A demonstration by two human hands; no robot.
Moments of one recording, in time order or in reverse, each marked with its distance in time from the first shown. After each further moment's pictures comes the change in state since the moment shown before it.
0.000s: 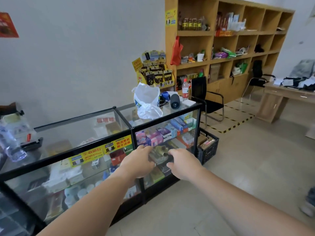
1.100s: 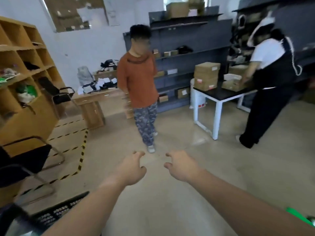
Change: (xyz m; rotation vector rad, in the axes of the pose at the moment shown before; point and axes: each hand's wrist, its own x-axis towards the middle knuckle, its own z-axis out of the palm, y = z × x) left_hand 0.522 0.443 0.105 0.181 -0.352 1.150; right_hand 0.189 0.439 -0.120 0.176 0.399 1.210
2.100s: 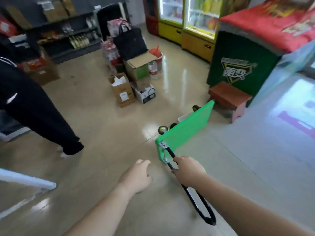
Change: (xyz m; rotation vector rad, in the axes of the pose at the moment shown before) left_hand 0.363 0.429 0.232 0.515 -0.752 1.498; right_hand 0.046 0.317 0.020 0.528 0.483 1.632
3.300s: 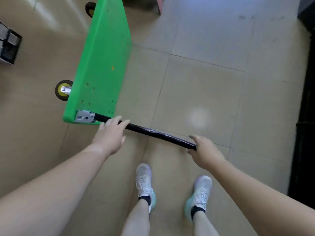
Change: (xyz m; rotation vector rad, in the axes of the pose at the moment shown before) left_hand 0.416 0.052 0.248 0.803 -0.265 0.693; right_hand 0.122 0.270 0.325 0.564 0.079 0.860
